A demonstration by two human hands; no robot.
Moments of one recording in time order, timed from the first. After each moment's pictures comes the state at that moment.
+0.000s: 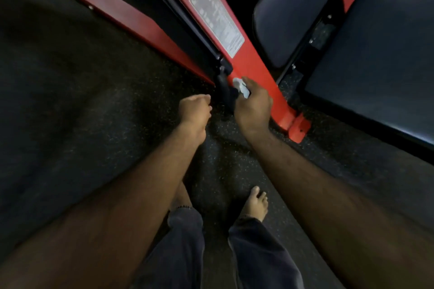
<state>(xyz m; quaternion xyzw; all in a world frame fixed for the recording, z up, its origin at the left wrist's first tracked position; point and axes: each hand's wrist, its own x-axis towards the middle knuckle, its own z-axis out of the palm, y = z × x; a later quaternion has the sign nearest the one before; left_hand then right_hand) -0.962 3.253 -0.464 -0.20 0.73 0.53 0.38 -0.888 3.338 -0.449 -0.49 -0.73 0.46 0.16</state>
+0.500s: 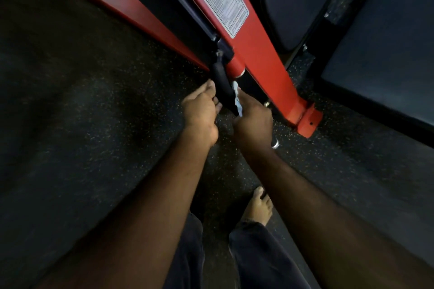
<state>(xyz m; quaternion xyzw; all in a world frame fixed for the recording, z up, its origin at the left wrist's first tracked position) -0.965 3.287 -0.541 -0.26 0.61 0.64 0.38 -0.879 3.336 -0.518 -0.44 -0.79 0.42 0.02</state>
